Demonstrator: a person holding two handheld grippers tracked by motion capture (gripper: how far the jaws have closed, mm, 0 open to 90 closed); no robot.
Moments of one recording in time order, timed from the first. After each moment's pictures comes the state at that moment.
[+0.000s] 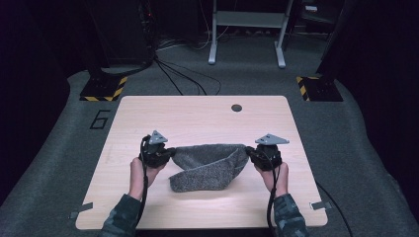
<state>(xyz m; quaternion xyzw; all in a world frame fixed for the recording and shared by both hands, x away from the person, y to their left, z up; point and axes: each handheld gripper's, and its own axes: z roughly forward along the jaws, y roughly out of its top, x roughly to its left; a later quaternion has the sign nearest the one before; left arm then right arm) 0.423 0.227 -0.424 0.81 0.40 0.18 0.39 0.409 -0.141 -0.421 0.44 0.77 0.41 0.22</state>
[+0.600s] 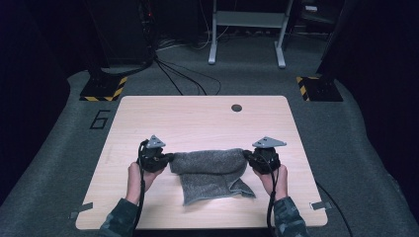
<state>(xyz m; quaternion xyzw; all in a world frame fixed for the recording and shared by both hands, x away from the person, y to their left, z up) 0.417 0.234 -0.450 0.82 0.41 0.14 0.37 0.400 -0.135 -0.424 0.43 0.78 0.40 0.20</state>
